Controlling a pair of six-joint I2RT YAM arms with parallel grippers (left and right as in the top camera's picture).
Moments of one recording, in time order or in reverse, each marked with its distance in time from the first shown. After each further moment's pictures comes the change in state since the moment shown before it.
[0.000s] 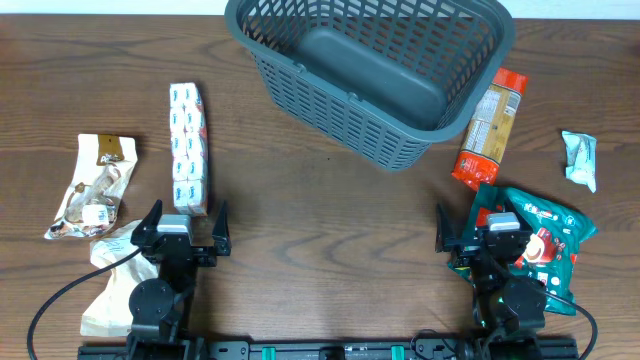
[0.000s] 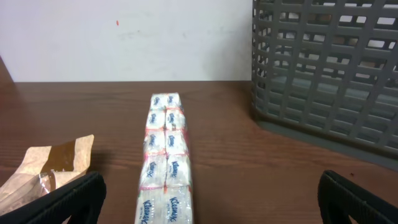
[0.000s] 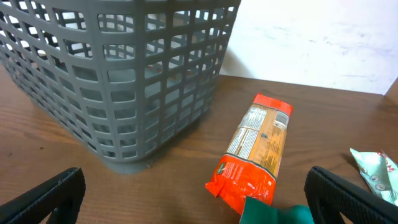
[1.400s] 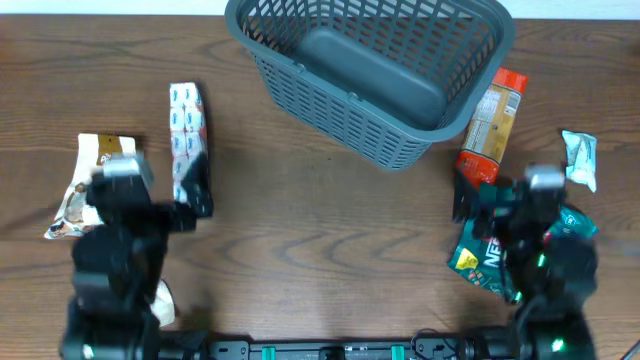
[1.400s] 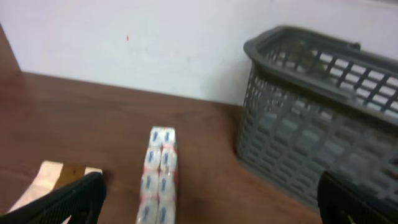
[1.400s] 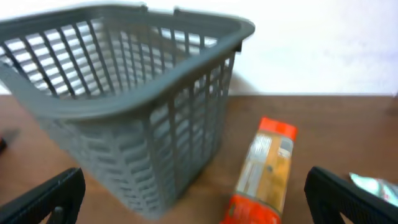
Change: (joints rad) left arm 0.000 0.572 0.743 -0.322 -0.024 -0.177; right arm -0.048 0.491 0.531 -0.138 -0.064 0.120
